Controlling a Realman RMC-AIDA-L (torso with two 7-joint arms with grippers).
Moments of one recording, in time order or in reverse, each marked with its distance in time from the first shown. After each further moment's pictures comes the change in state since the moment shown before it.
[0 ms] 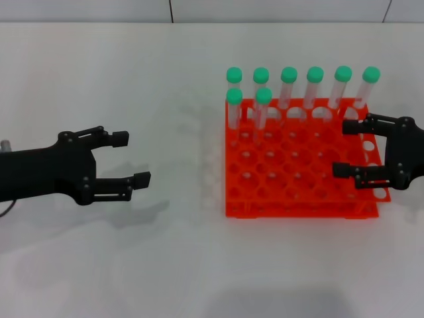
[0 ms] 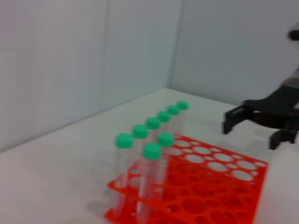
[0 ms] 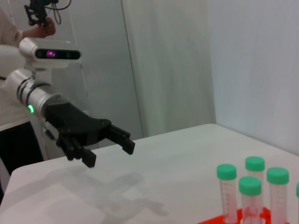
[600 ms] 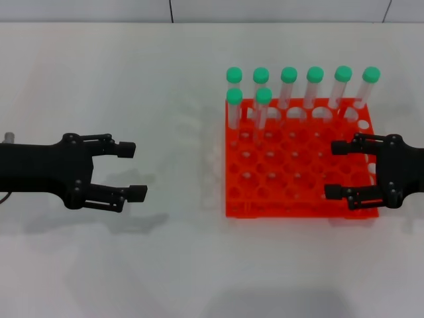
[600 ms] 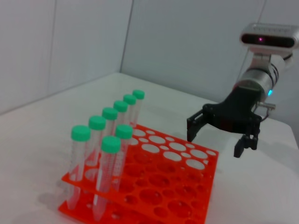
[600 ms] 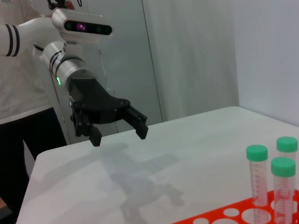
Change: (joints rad) left arm -0.178 0.080 -0.098 -0.173 0.128 0.174 -0.019; right arm 0.007 0.009 -0.036 -0.003 -0.044 -0.013 0.019
